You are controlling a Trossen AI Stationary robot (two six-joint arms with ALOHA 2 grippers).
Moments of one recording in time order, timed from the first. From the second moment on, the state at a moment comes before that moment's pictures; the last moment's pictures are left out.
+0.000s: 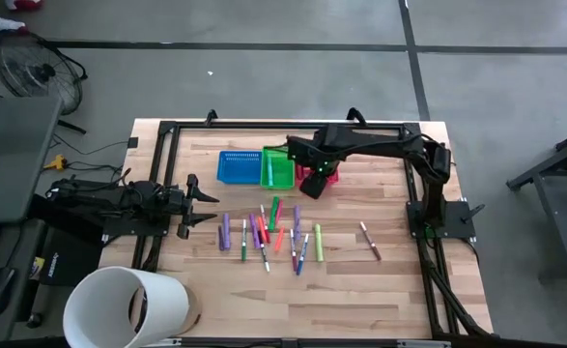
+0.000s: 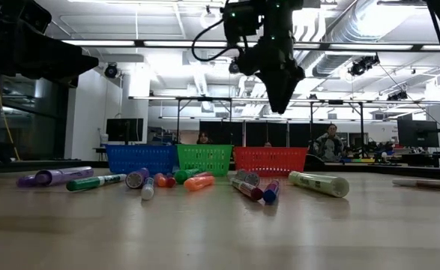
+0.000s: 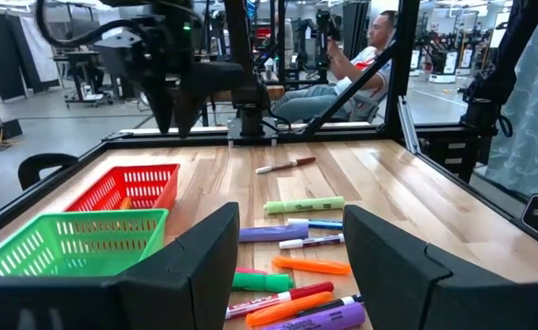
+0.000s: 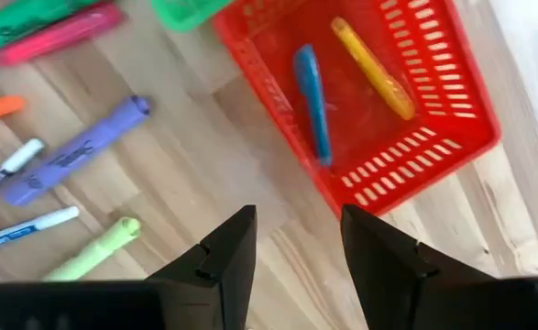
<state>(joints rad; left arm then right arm) -0.15 0.02 0.02 0.00 -0.10 0.02 -0.24 1.92 1.72 -1.32 0.10 0.33</state>
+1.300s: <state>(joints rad) -0.15 0.02 0.02 0.00 -0.10 0.02 -0.13 1.59 1.20 -1.21 -0.01 0.80</state>
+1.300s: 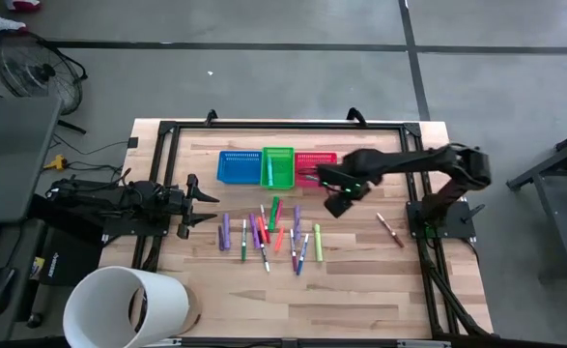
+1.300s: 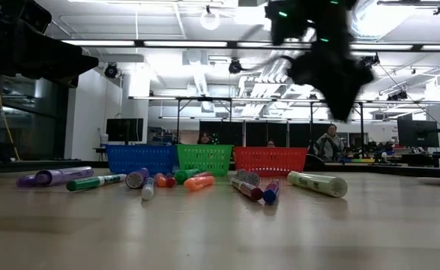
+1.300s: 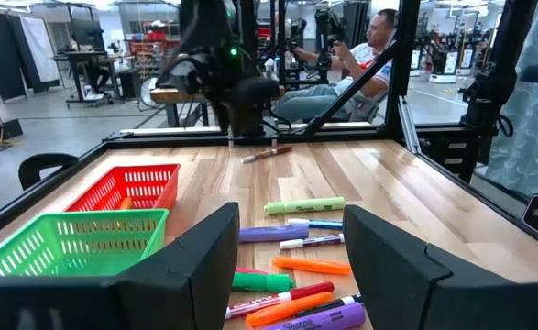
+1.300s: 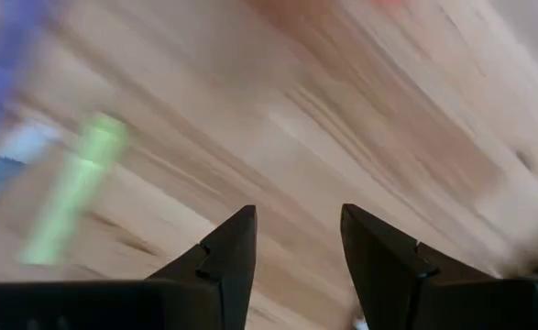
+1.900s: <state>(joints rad) -0.15 0.02 0.02 0.00 -0.10 0.02 -0.12 1.20 0.67 -1.18 -0.06 0.87</state>
